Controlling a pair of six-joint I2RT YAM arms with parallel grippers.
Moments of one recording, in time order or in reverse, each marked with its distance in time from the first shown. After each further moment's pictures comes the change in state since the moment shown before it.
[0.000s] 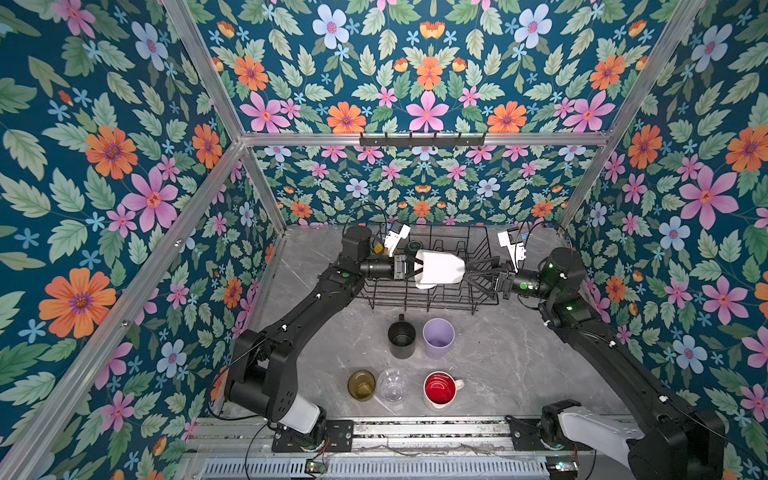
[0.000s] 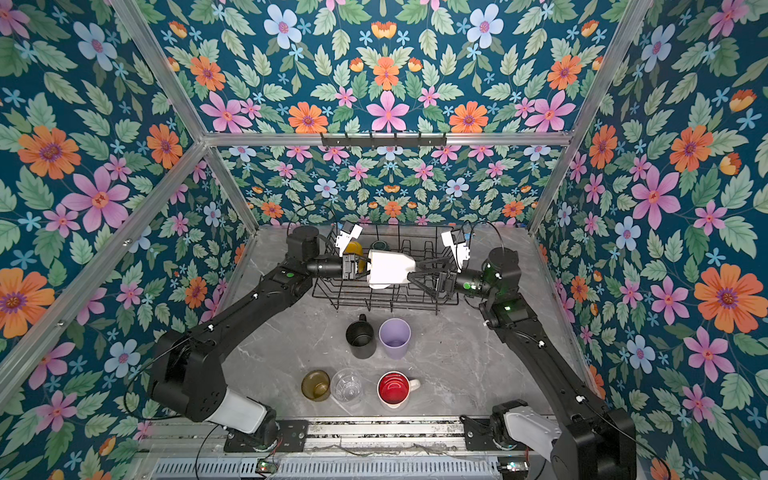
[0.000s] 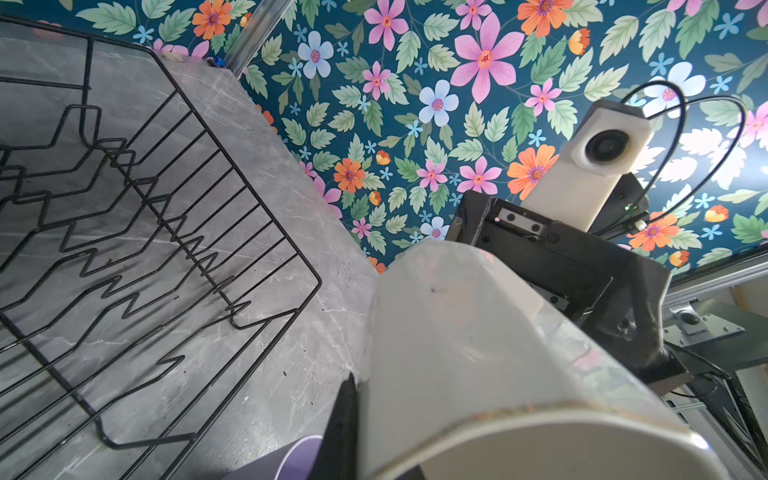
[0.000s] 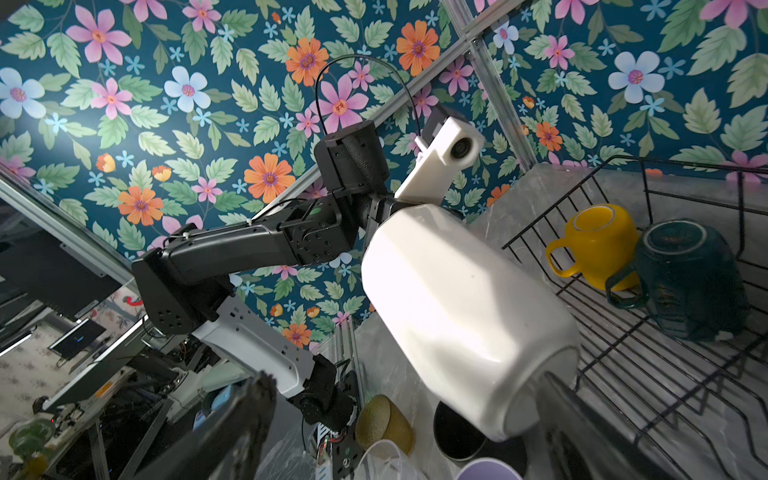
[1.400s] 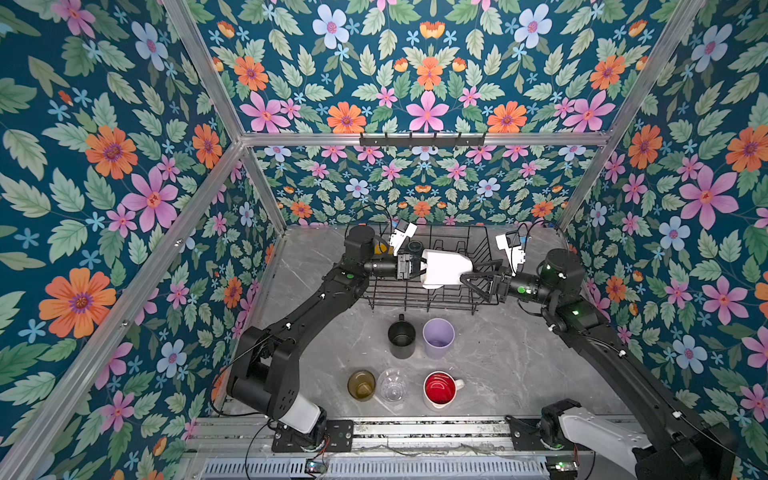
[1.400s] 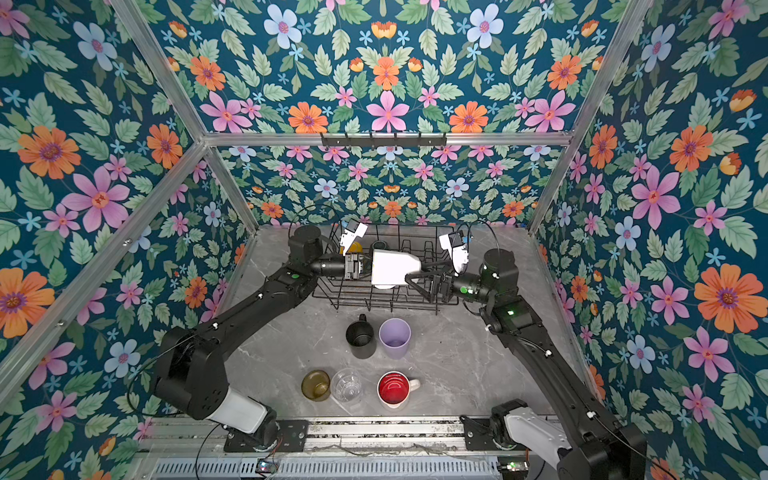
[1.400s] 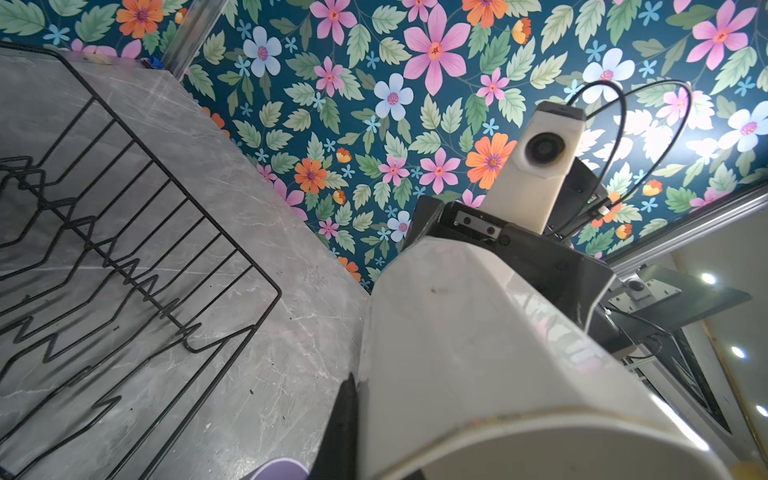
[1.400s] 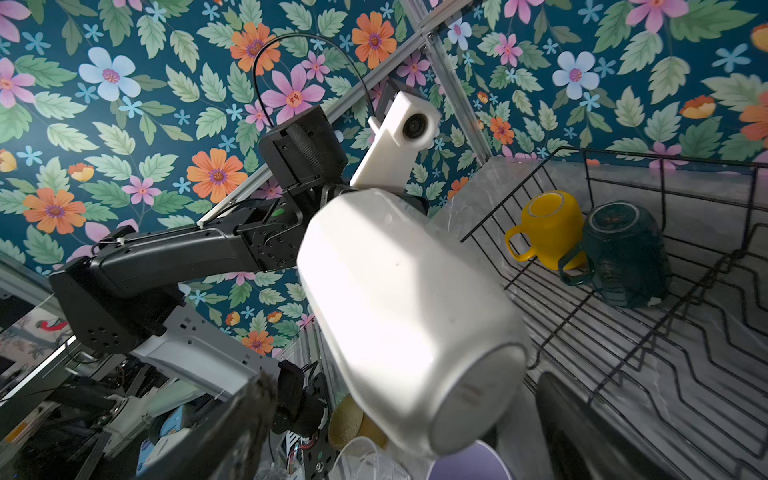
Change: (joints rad) left arm -0.029 0.013 -0.005 0.144 0.074 -0.078; right arm 0.020 -0.092 0.021 -0.235 0.182 -0.096
